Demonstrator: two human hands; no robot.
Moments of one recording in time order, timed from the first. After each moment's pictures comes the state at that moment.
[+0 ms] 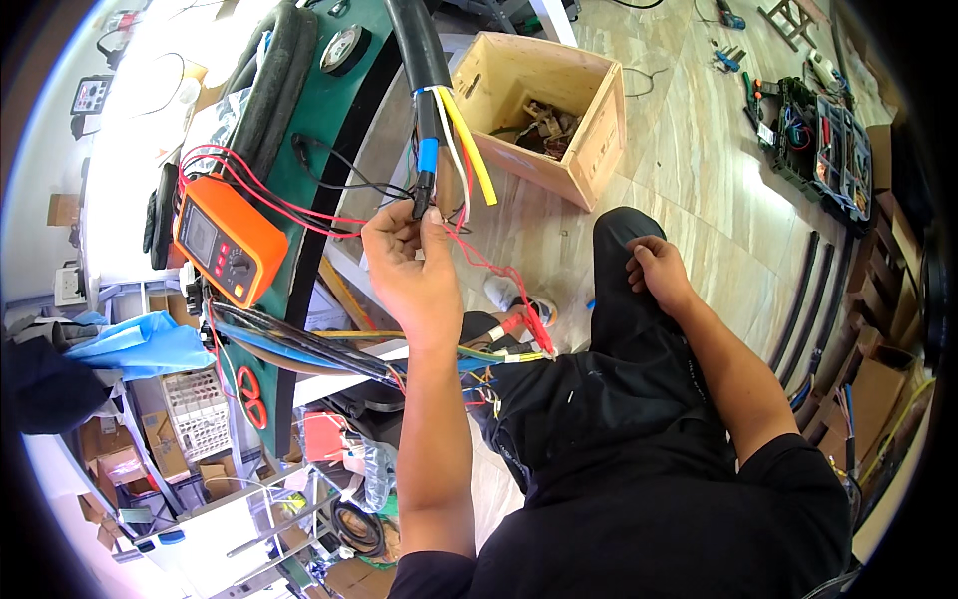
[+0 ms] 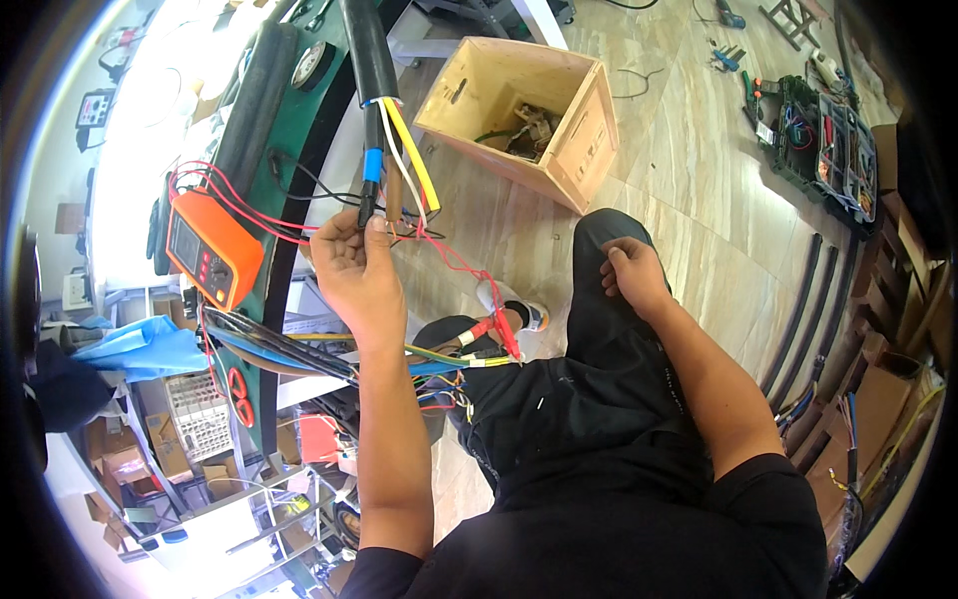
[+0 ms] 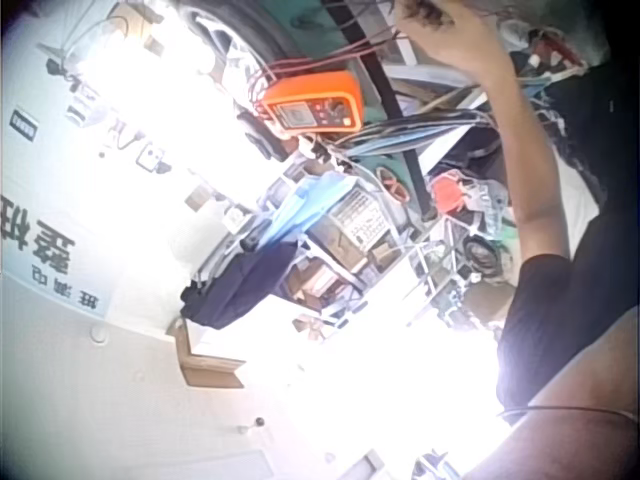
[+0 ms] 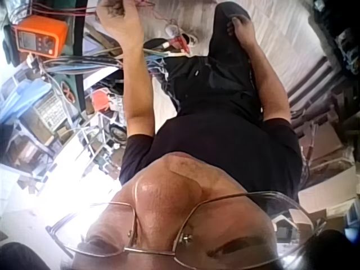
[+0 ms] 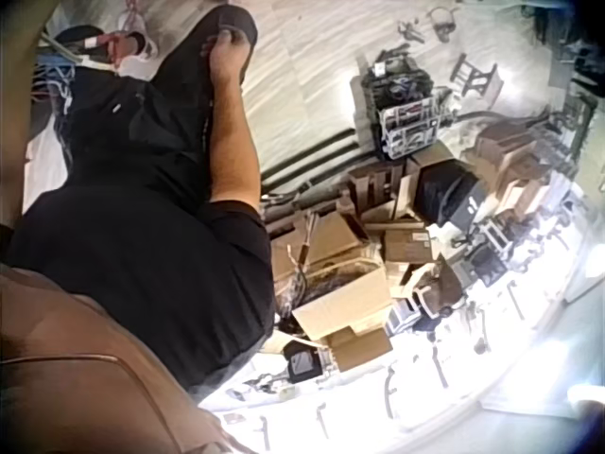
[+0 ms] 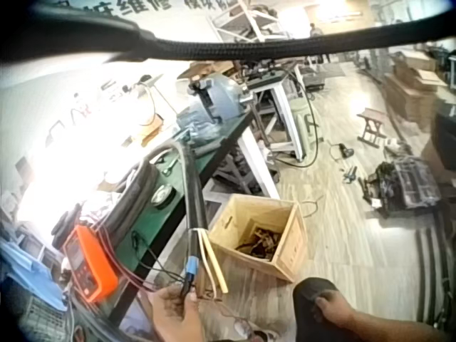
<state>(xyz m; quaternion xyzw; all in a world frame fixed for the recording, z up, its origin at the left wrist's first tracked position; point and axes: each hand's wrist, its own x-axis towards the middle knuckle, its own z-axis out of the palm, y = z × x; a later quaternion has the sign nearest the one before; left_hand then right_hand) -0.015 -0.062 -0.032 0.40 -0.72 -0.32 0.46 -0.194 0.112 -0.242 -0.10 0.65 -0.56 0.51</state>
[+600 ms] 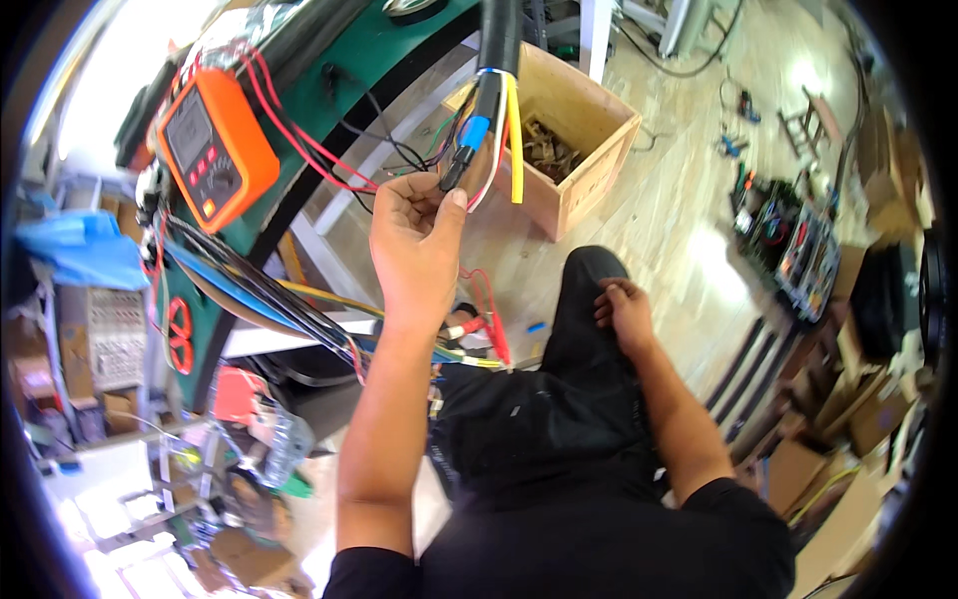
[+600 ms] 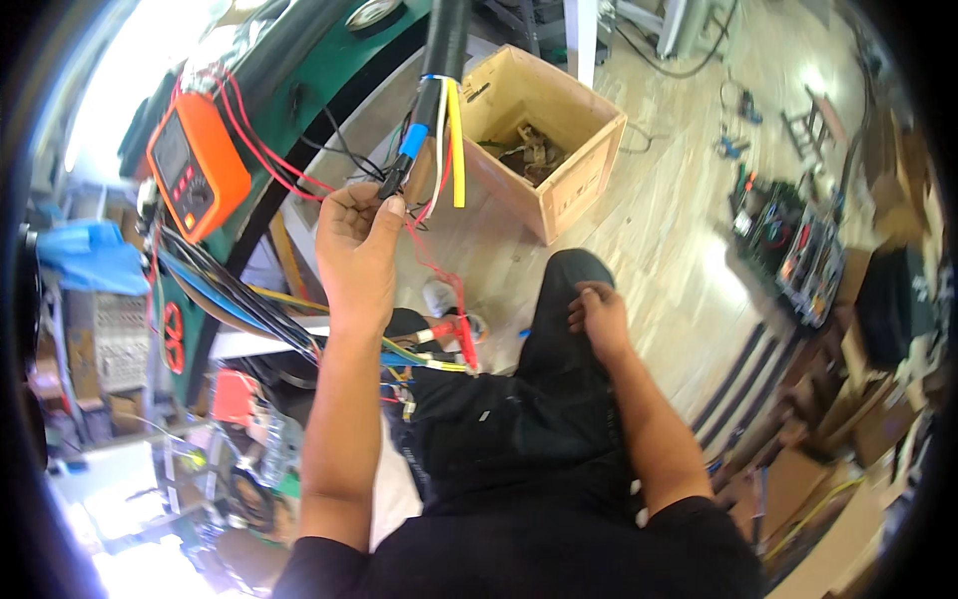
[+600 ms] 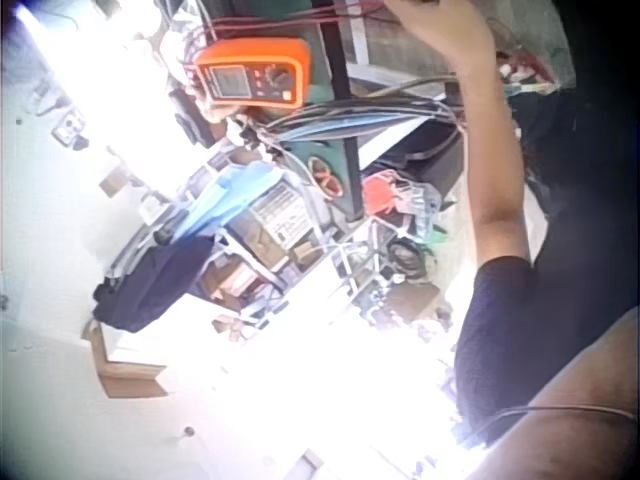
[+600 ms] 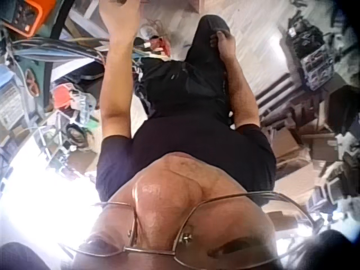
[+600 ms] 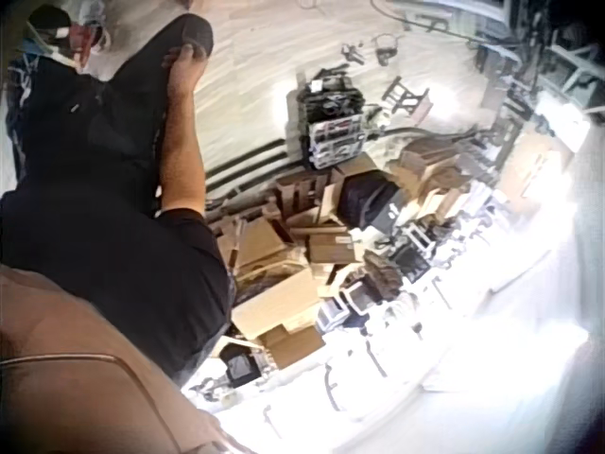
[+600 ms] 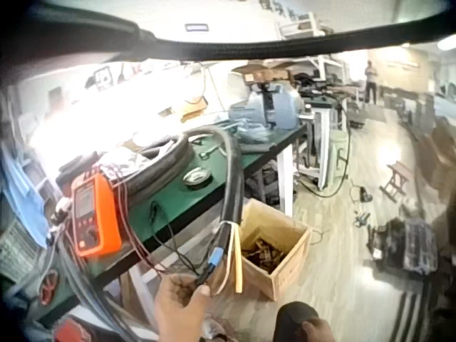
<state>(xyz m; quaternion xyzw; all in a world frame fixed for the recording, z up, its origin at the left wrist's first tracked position) -0.014 -0.061 -0.026 0.42 -0.62 -0.47 0.46 -0.191 0.110 -0.252 -0.10 0.65 -0.57 0.50</state>
